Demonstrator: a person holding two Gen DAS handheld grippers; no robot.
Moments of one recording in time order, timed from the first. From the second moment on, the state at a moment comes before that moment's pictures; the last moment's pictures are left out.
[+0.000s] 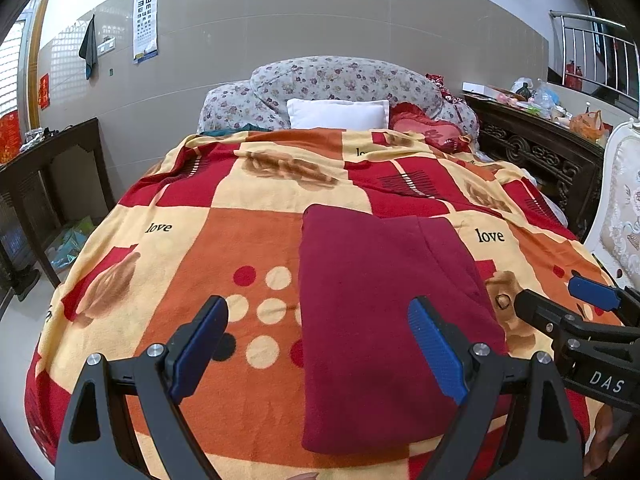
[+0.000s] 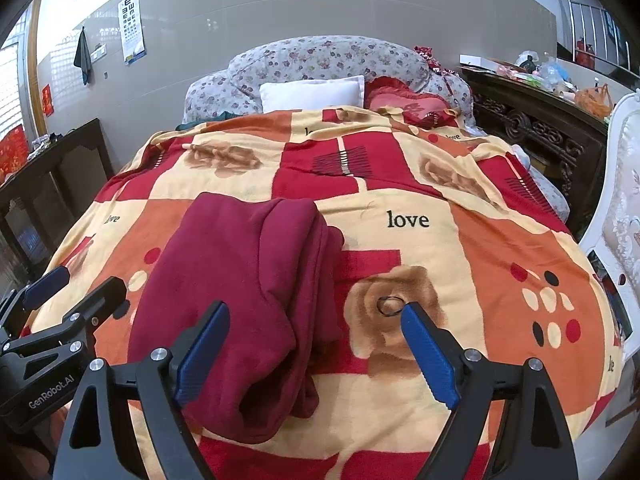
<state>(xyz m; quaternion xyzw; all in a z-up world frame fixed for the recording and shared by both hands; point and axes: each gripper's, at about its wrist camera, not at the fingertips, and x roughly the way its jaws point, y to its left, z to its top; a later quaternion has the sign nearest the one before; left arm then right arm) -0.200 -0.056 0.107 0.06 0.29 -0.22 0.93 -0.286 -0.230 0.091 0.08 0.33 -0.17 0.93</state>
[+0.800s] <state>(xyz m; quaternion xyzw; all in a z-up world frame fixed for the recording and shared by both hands) -0.198 -0.052 0.105 0.06 0.29 -0.22 0.93 -0.279 -0.227 0.083 0.09 0.34 -0.16 0.92</state>
